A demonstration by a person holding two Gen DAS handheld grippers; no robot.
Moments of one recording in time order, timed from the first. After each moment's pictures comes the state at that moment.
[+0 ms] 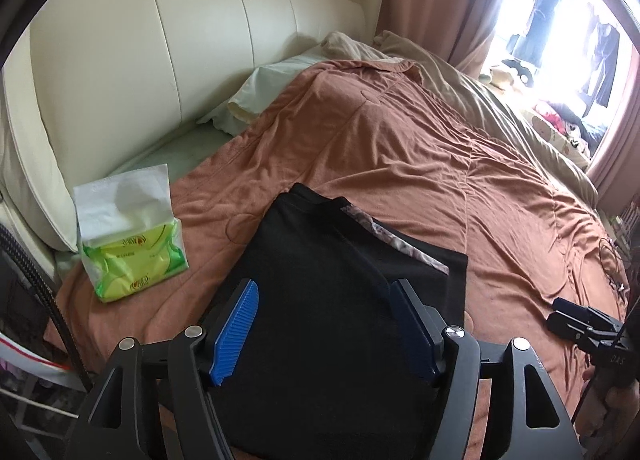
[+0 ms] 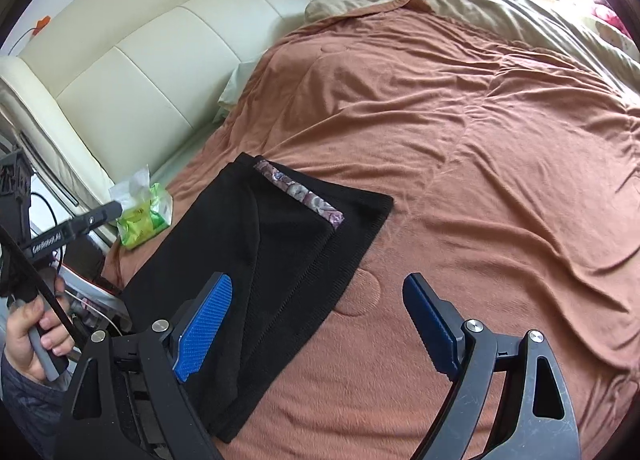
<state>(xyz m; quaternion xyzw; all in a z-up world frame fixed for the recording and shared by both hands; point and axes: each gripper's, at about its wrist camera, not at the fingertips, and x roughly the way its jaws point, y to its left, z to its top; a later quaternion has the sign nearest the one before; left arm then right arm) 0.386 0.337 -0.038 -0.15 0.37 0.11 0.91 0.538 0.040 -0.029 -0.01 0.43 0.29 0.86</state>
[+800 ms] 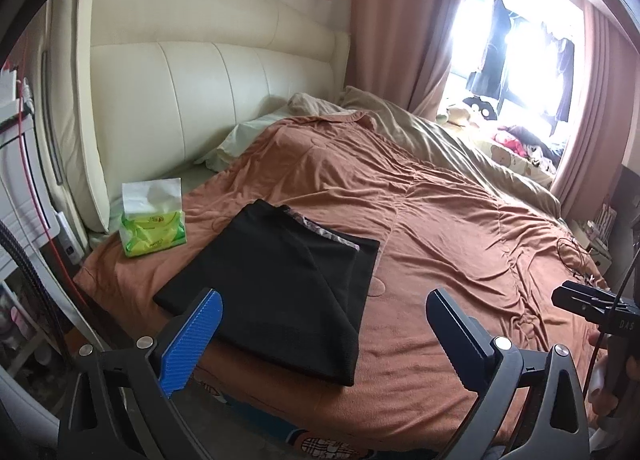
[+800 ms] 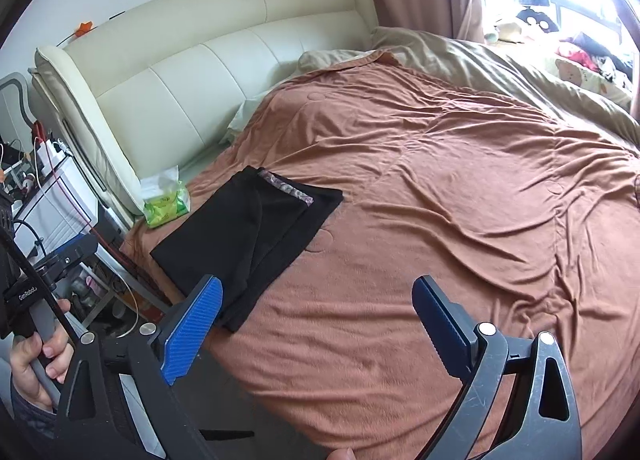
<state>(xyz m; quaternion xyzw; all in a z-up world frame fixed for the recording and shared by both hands) 0.226 0.205 0.020 -0.13 0.27 0.10 0.95 0.351 -0.077 0.051 -0.03 0.35 0.26 0.90</state>
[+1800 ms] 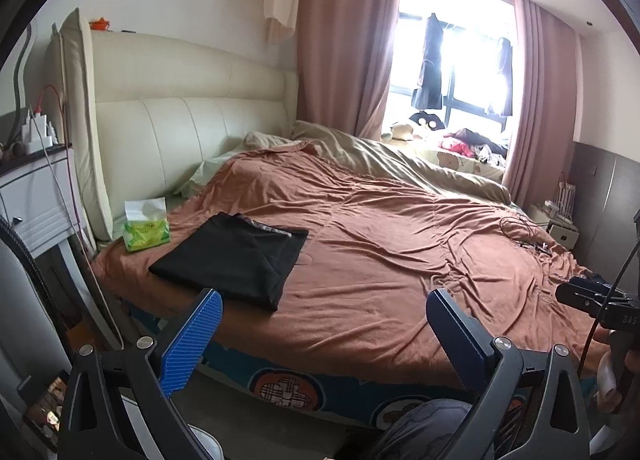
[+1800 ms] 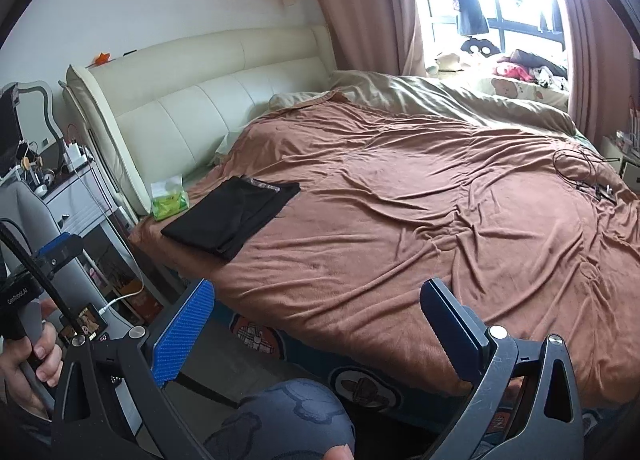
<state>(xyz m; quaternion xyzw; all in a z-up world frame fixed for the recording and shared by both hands) 0.055 0.060 0.040 -0.08 0.20 0.05 0.97 0.102 -0.218 0.072 -0.01 0.28 0.21 0.94</state>
